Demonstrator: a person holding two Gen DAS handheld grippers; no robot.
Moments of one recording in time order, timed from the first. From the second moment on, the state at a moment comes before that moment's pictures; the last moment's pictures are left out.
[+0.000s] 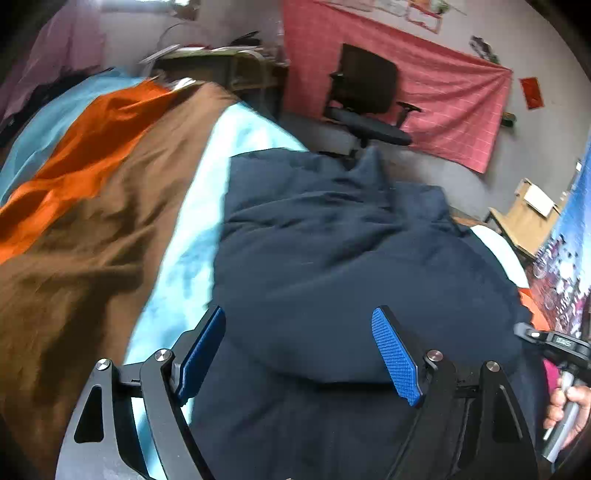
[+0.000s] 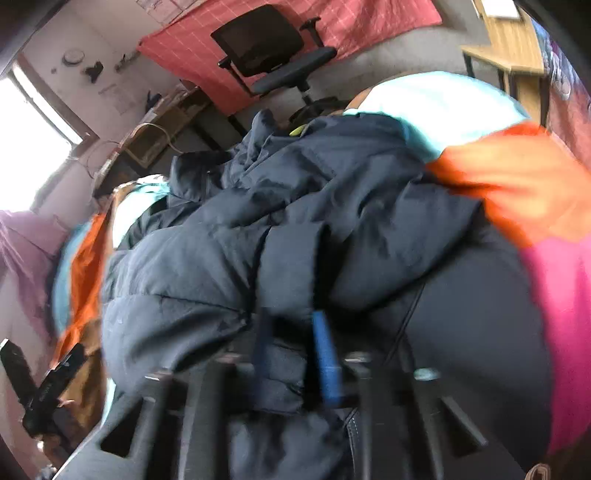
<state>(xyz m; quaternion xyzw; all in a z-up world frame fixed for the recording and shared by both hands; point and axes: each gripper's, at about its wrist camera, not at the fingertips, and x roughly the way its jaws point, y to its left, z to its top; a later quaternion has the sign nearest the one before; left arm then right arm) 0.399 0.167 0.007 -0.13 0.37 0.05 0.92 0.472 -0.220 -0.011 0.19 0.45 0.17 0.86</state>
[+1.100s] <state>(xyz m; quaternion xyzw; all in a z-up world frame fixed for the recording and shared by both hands) 0.471 0.114 -0.030 -0.02 0.43 0.00 0.90 0.515 -0.133 0.006 -0.05 0.39 0.19 0.90</state>
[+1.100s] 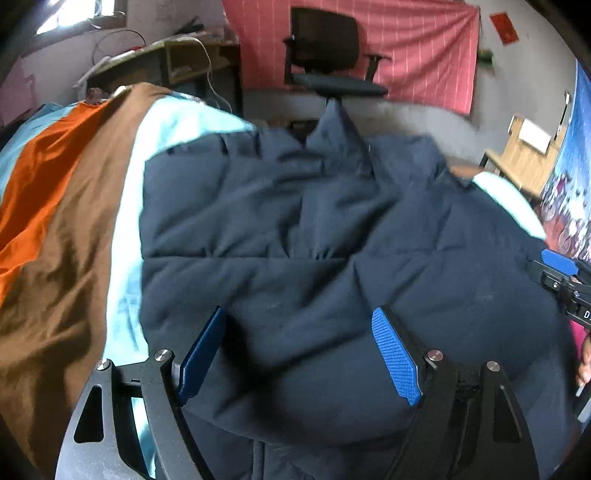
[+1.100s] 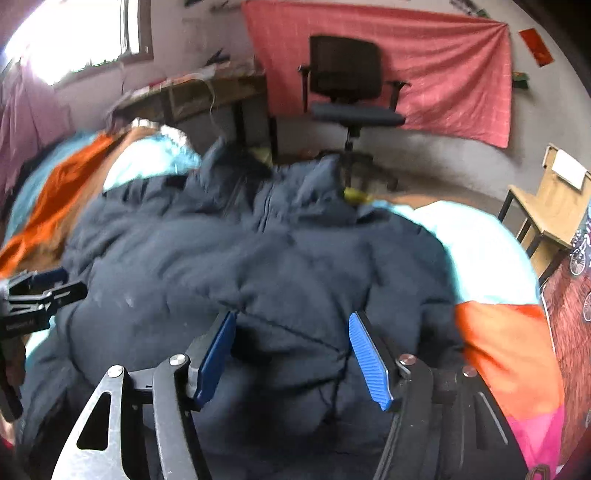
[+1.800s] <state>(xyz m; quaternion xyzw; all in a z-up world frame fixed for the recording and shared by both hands) 0.483 0.111 -0.076 0.03 0.42 0.01 0.91 0.530 -0.122 -0.054 -0.08 0.44 0.19 0.87</state>
